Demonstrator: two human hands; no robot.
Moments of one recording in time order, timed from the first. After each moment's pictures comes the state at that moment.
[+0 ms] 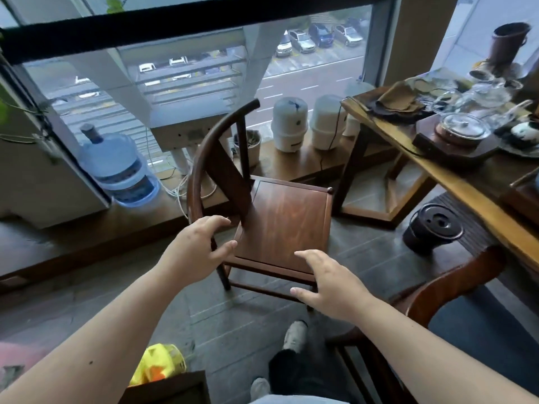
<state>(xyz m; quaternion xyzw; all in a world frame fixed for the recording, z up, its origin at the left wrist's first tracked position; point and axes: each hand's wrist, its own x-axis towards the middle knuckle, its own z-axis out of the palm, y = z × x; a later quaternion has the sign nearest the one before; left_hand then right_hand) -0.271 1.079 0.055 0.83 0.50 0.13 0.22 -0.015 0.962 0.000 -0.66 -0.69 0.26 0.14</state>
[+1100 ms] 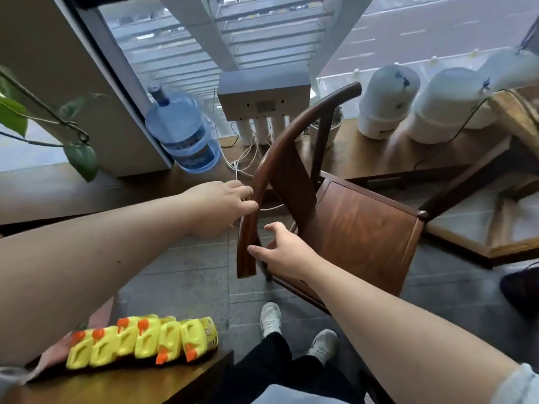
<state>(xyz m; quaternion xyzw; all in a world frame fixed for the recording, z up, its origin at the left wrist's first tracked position) -0.314 1.320 0.046 0.91 0.32 -0.27 0.01 -0.143 1.245 -0.056 -0.58 -0.60 0.54 0.12</state>
